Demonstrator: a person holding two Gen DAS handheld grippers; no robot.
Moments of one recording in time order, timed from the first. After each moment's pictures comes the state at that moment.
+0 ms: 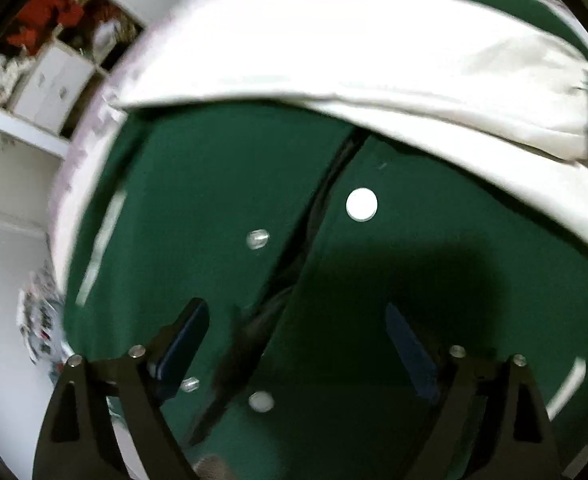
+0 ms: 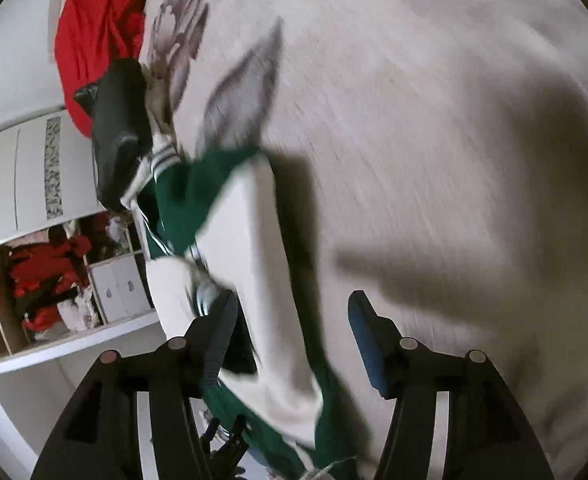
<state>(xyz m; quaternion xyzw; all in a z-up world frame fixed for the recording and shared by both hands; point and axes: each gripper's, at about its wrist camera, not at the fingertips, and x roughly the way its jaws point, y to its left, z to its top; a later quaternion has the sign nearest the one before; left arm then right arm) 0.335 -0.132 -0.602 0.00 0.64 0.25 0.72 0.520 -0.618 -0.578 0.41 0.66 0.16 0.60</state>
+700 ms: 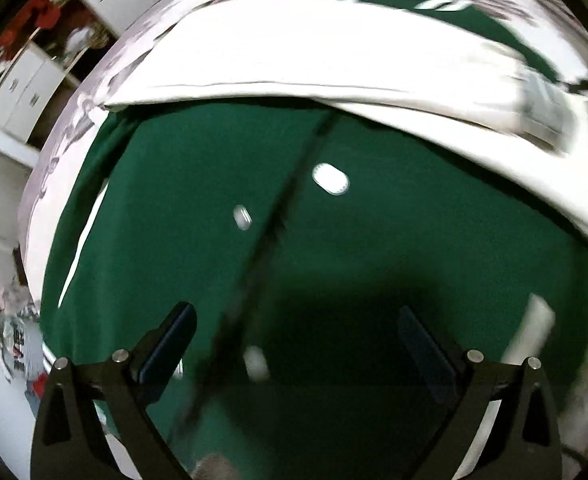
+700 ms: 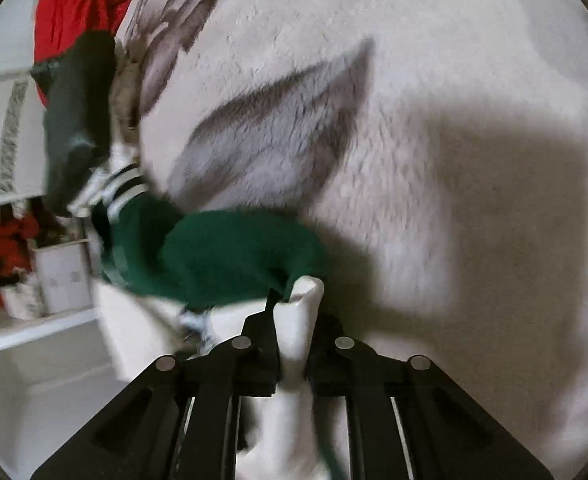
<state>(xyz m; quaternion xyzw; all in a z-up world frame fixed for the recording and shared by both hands) 0.287 -0.139 -0.556 -0.02 0.62 0.17 0.76 0.591 -0.546 -0.587 0.33 0.71 0.14 0.61</state>
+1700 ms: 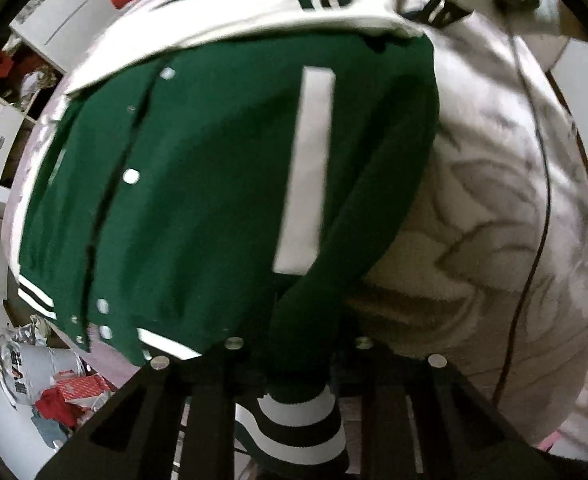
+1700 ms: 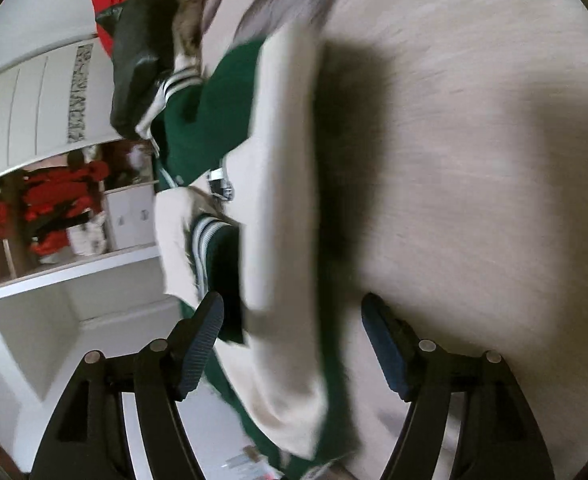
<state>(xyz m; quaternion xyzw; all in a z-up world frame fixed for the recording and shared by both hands) 0.156 -0.263 -0.558 0.04 0.63 0.08 0.77 0.517 -0.522 -0.638 0.37 0.70 0.28 0.54</state>
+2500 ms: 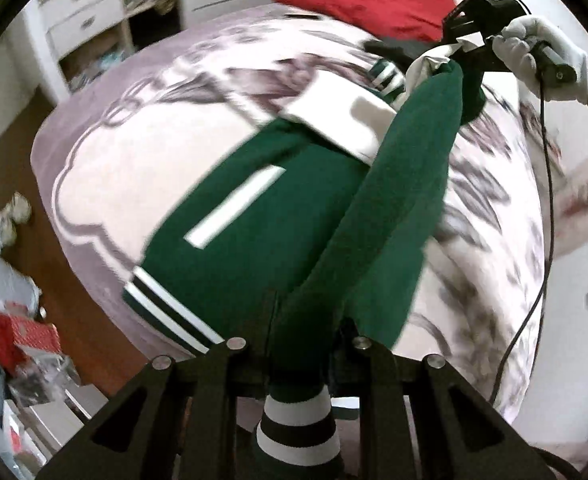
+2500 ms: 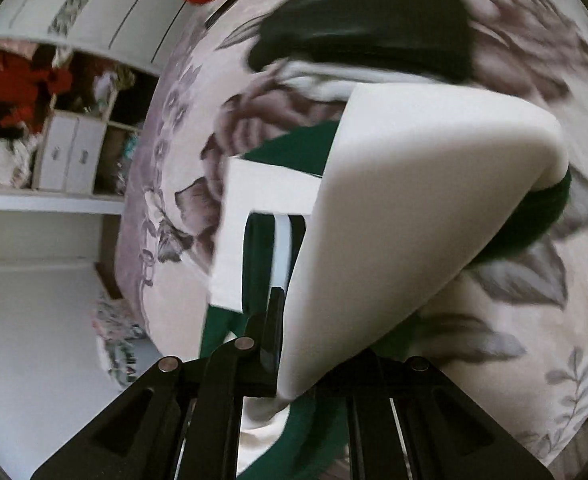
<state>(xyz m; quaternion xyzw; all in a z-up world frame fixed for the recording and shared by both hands) 0.129 0.024 -0.422 -0.22 0.51 0.17 0.81 0.547 -0.131 -0.361 0.08 0.70 0.23 0.67</state>
